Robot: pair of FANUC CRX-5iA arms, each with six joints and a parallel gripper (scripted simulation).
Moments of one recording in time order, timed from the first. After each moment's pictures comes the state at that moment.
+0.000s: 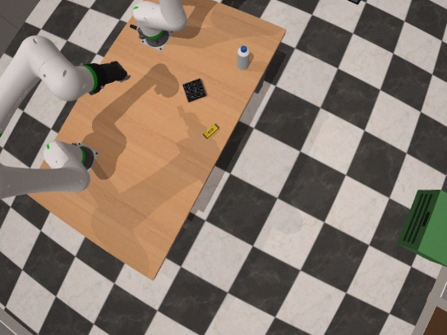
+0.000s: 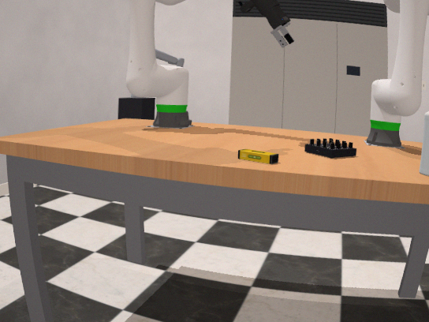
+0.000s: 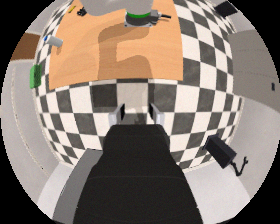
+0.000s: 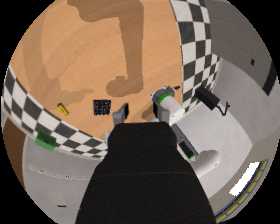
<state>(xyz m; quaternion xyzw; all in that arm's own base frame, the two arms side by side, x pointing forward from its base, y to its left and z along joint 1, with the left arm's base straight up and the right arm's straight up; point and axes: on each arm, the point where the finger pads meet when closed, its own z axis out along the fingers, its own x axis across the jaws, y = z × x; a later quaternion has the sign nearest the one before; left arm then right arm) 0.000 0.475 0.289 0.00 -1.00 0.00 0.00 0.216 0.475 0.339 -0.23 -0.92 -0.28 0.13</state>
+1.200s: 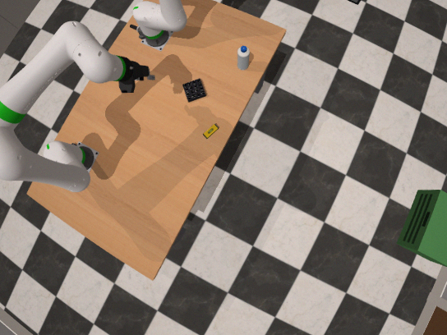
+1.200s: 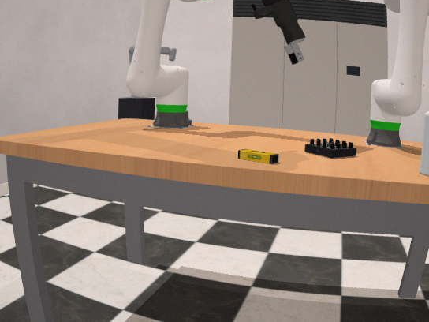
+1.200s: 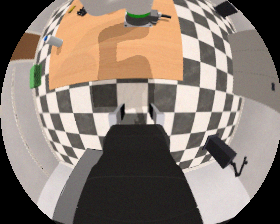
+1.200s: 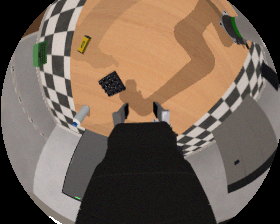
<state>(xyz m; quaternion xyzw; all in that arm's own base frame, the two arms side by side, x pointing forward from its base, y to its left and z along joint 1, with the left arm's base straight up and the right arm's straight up) 0.000 0.475 0.289 0.00 -1.00 0.00 0.00 0.293 0.515 0.273 0.20 -0.96 -0.22 0.00</state>
